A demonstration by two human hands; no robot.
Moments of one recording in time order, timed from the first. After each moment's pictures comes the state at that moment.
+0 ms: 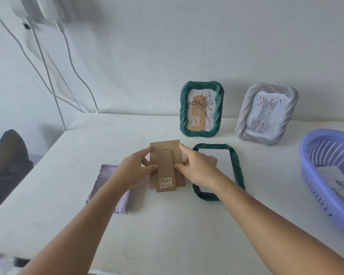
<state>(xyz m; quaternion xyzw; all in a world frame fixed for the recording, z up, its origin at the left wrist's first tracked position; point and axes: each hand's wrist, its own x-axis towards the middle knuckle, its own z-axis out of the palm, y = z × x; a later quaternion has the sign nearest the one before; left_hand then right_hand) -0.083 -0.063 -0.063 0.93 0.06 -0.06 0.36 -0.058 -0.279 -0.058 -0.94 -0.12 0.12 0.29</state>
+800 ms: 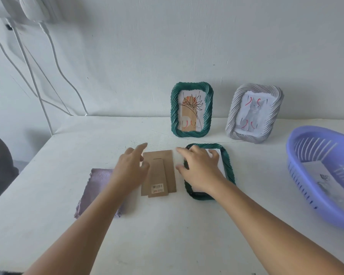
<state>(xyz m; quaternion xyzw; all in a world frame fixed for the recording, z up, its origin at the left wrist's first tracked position) -0.082 -0.082 -0.066 0.95 0.05 0.04 0.29 -0.066 -0.300 -0.062 -0.97 -0.14 0.00 0.18</state>
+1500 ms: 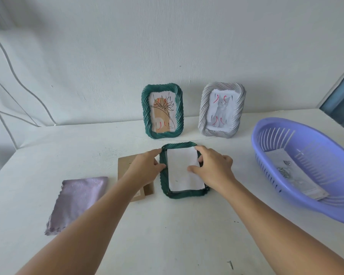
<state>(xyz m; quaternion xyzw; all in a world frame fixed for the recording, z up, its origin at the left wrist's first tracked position) -0.050 -0.173 -0.066 0.95 -0.04 -0.09 0.30 -0.074 -0.391 -0.071 -0.97 0.03 -0.01 0.24</state>
